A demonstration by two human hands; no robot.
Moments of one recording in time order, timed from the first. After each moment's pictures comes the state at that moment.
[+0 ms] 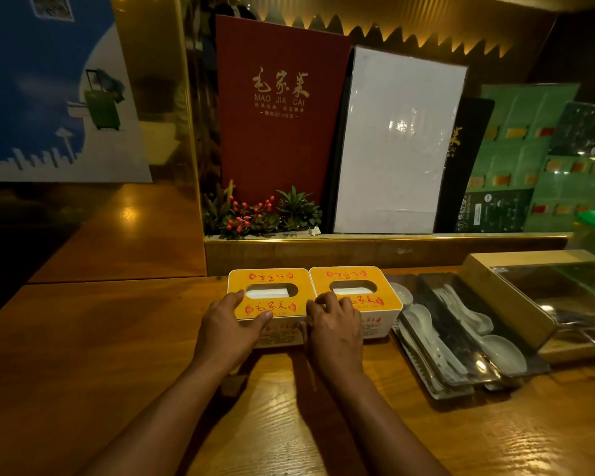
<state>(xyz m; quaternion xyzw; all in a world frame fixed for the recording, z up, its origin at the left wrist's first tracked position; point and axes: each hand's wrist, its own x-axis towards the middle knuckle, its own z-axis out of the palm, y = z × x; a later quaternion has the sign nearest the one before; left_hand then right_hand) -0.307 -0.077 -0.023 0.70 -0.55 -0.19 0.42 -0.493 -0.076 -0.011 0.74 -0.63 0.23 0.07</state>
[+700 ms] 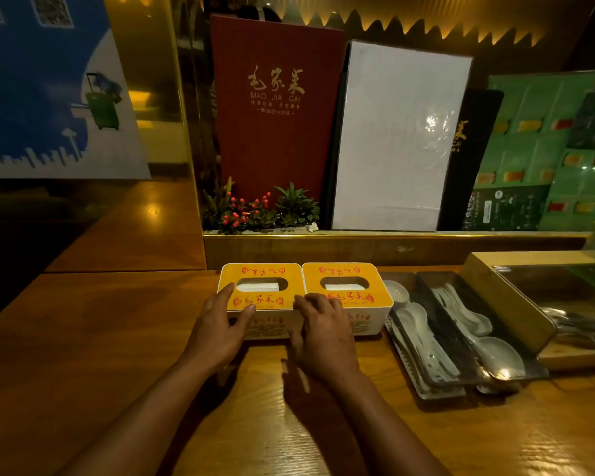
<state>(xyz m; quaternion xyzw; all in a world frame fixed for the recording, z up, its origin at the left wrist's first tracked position) -0.318 -0.061 -0.023 0.70 -0.56 -0.23 0.38 -0.521 -0.068 -0.009 0.78 -0.57 0.25 -0.06</state>
